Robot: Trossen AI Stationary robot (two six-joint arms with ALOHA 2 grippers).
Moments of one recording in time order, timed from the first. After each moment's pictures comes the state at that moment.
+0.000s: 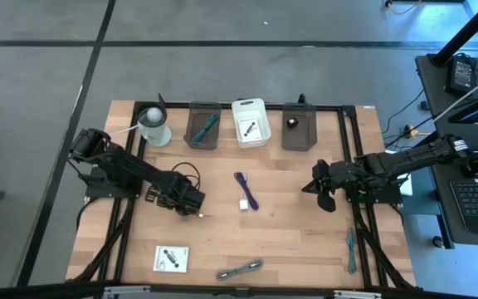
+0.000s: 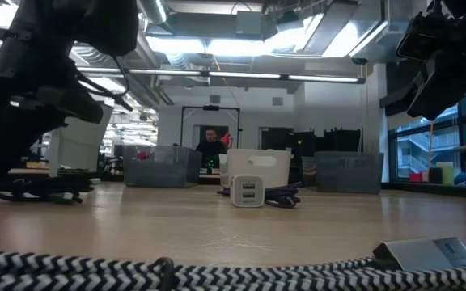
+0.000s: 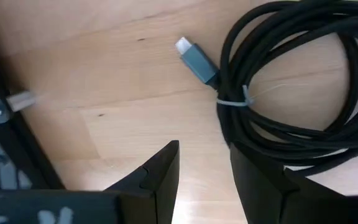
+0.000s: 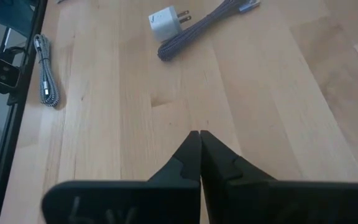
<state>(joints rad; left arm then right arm) -0.30 1.58 0.90 -1.03 0.12 -1.69 0.22 0.70 0.42 -0.43 0.05 0.47</state>
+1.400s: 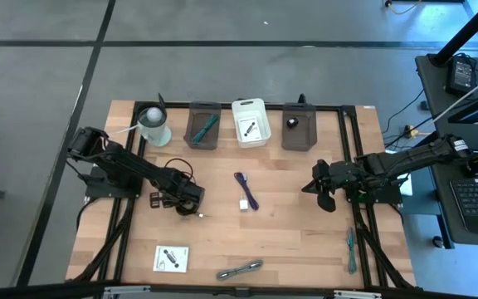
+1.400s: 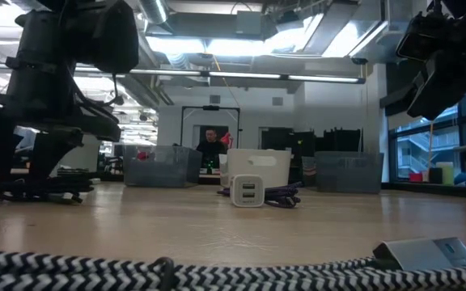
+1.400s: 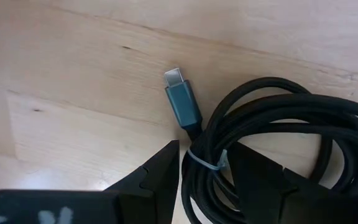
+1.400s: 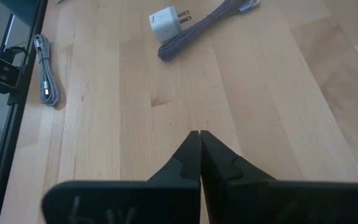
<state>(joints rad) -0.25 1.57 0.76 -0.77 0.07 -2.06 0.22 0.70 0.42 -0.43 0.05 0.47</state>
